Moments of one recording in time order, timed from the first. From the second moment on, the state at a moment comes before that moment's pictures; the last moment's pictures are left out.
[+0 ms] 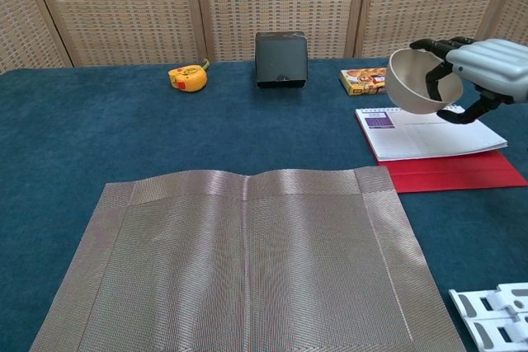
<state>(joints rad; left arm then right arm) -0.37 -1.15 -0.15 -1.86 1.20 1.35 0.40 0.69 -1.67 0.09 -0.70 -1.54 1.11 0.20</state>
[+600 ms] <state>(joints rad) -0.37 -1.11 -0.15 -1.86 1.20 1.31 0.33 0.80 -1.39 -0.05 -1.52 -1.81 0.98 -0.18</state>
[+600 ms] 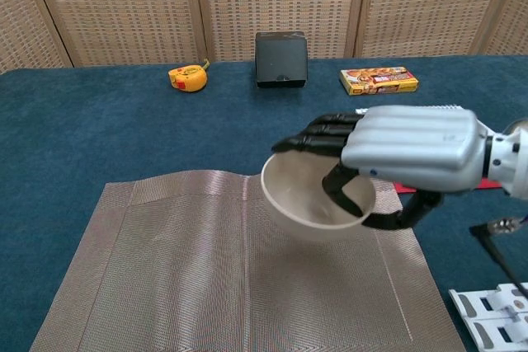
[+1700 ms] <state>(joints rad) -0.37 -1.09 -0.15 -1.86 1.22 1.29 0.28 0.91 -1.63 0.05 -1.46 -1.66 0.80 -0.46</state>
